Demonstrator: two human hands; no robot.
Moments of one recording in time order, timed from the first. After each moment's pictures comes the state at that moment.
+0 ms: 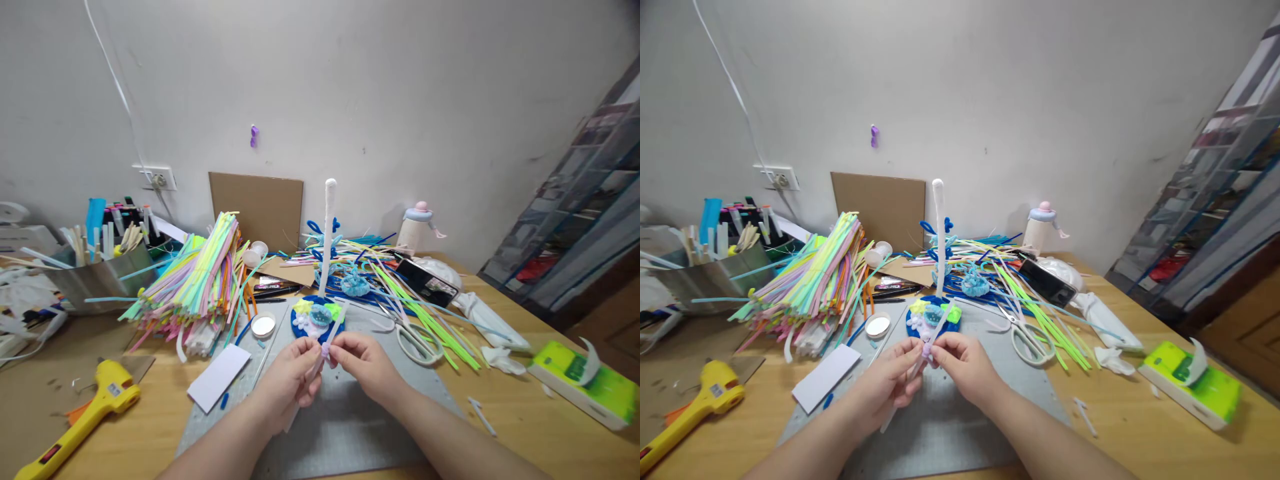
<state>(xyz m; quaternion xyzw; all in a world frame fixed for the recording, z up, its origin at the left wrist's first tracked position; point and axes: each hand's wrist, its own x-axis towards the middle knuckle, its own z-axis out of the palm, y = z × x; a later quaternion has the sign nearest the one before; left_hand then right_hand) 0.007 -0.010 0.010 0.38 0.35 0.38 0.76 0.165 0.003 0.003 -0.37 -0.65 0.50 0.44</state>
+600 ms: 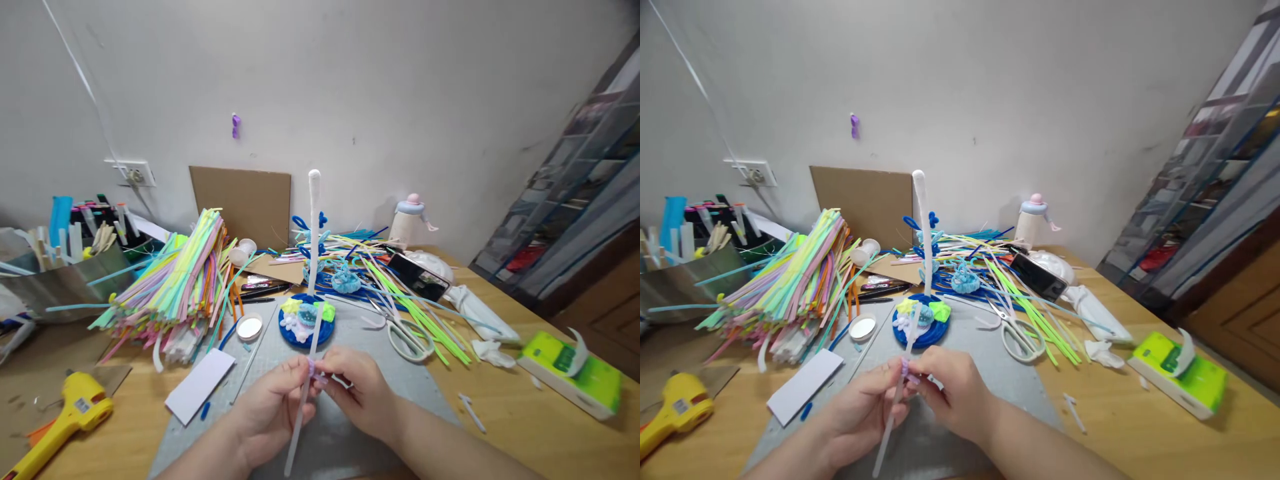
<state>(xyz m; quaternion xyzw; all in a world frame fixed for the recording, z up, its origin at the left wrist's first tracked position) 0.010 -0.018 0.007 0.18 0.30 0.37 0.86 0.179 -0.012 -0.007 -0.25 -0.82 0.22 0.46</state>
